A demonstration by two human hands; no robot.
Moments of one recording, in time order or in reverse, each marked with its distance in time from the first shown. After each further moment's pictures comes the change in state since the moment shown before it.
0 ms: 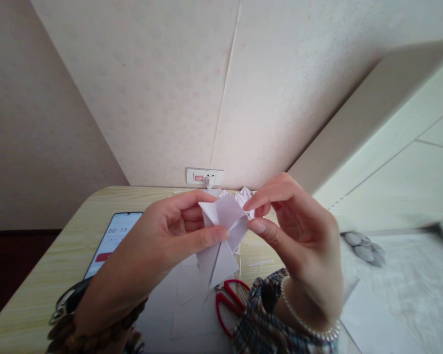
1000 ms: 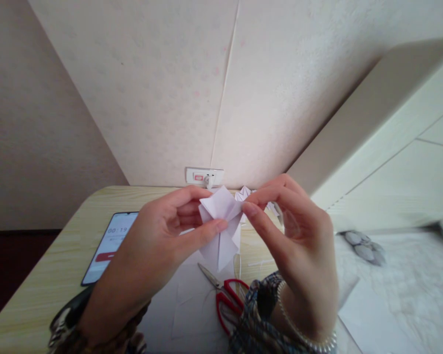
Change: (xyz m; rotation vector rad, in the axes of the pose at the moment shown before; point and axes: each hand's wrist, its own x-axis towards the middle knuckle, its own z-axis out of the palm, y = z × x) left_hand -0.002 0.002 0.003 0.210 0.144 0.067; right_hand -0.001 -0.004 0.011 -0.198 0.127 0.076
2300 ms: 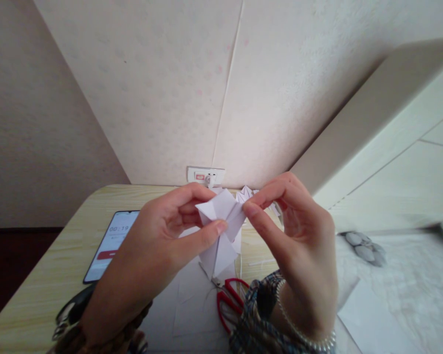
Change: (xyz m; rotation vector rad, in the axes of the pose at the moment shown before) left_hand -0.005 0.000 -0.003 0.044 -0.003 0.041; right_hand 0.000 -0.001 0.003 0.006 0.033 0.040
